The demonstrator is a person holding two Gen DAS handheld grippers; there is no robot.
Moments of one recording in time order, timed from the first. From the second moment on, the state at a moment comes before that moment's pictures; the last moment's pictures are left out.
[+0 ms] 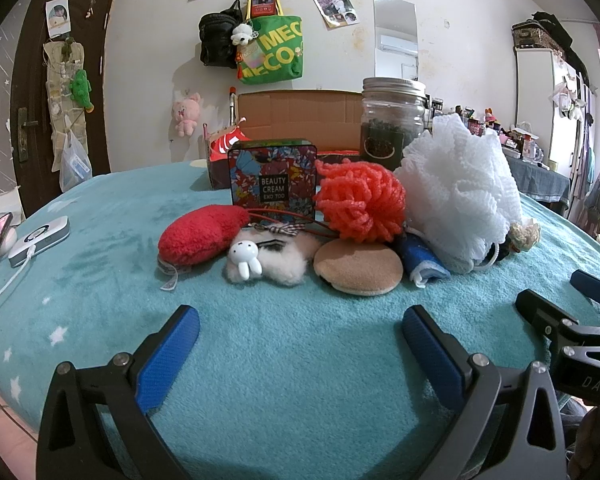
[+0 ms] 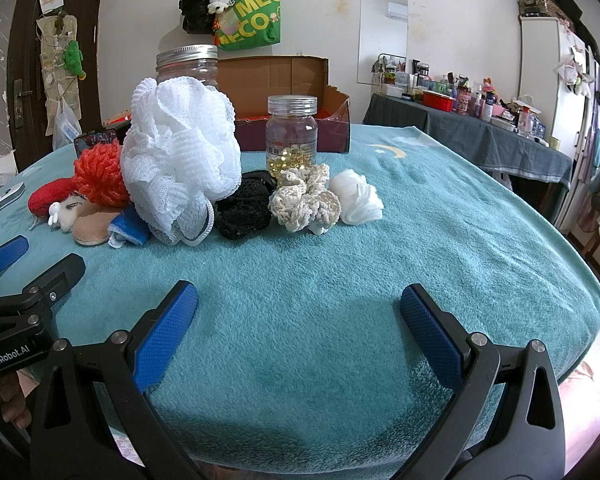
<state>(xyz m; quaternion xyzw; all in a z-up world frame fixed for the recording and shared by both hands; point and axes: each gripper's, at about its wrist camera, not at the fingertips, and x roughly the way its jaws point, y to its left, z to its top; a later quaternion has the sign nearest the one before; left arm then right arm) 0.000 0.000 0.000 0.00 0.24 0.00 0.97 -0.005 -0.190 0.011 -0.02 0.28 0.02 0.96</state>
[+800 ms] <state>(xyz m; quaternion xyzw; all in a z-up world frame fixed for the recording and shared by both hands) 0.000 0.000 0.000 0.00 0.24 0.00 0.97 -0.004 -0.190 0.011 -0.02 0.28 0.02 0.96</state>
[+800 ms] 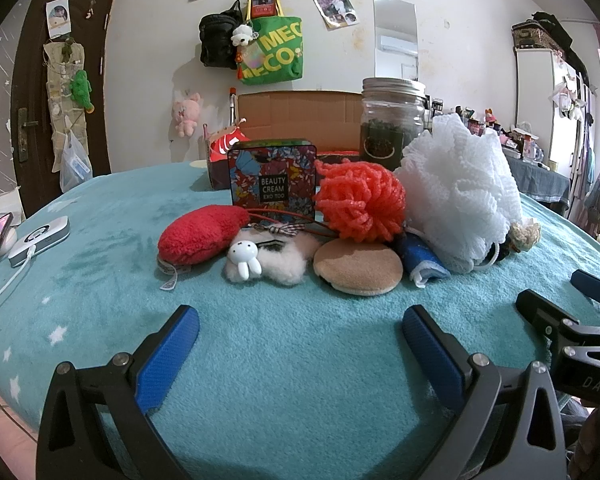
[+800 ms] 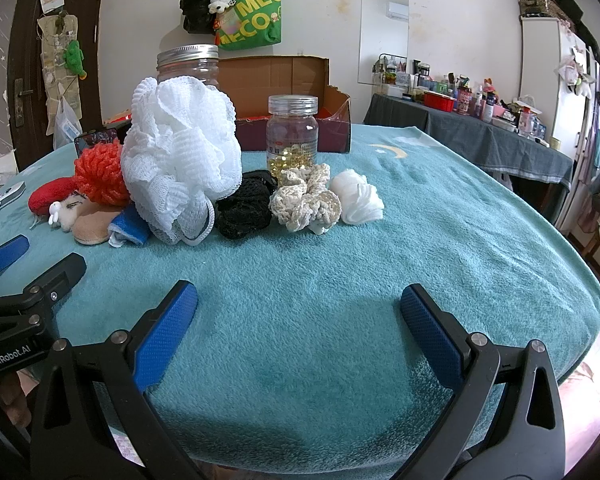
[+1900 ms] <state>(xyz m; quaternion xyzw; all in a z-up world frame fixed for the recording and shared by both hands) 0.081 0.002 0.058 -0.01 0.29 -0.14 0.95 0.092 -0.198 0.073 0.07 0.31 0.24 0.92</state>
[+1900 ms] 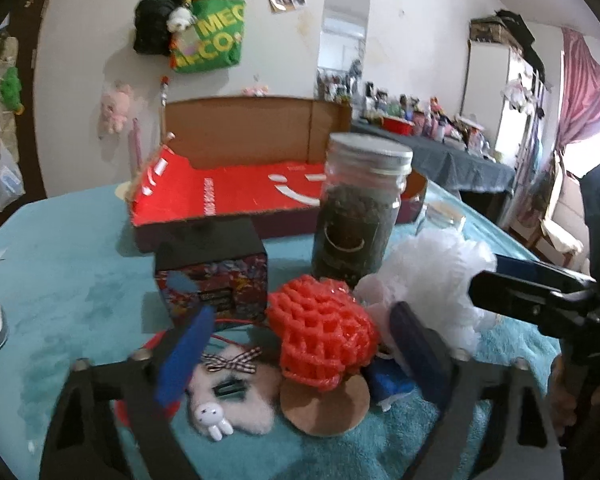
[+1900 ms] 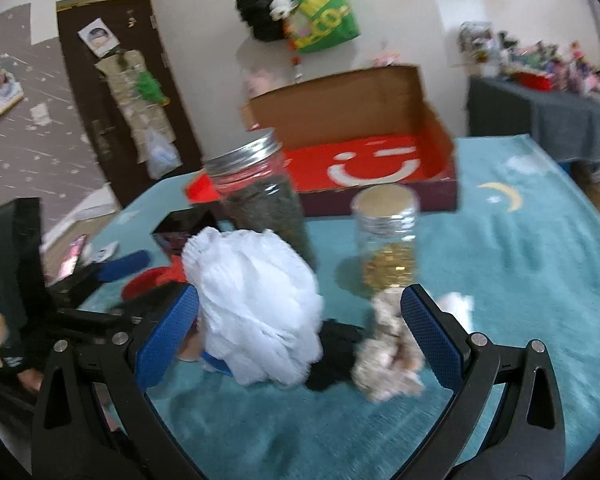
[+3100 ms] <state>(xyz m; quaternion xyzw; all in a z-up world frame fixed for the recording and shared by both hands) 0.059 0.043 0.135 -0.01 0.22 -0.16 0.96 0.052 -0.226 0.141 0.08 0.19 0.26 0.94</state>
